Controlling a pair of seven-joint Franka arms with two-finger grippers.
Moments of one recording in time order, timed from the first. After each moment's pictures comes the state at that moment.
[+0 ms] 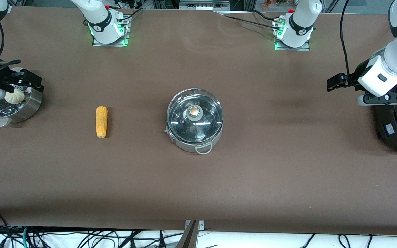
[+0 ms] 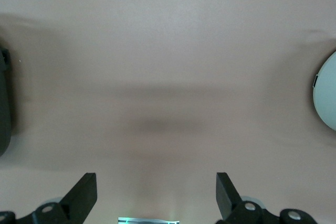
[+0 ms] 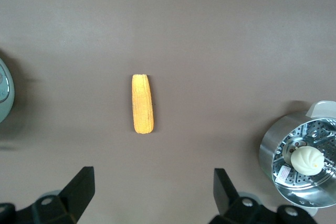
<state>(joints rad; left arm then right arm) -0.03 0.04 -0.05 -1.67 -0.02 1.54 -0.14 0.01 0.02 -0.03 -1.66 -0.01 1.65 -0.06</state>
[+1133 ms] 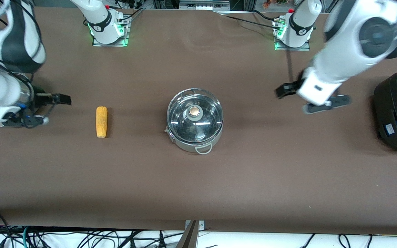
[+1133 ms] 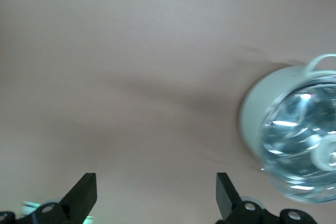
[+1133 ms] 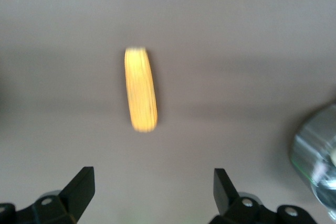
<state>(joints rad) -0.17 0.24 -0.27 -1.50 -0.06 1.60 -0.73 0.05 0.23 -0.03 -1.78 -0.01 1.80 0.01</state>
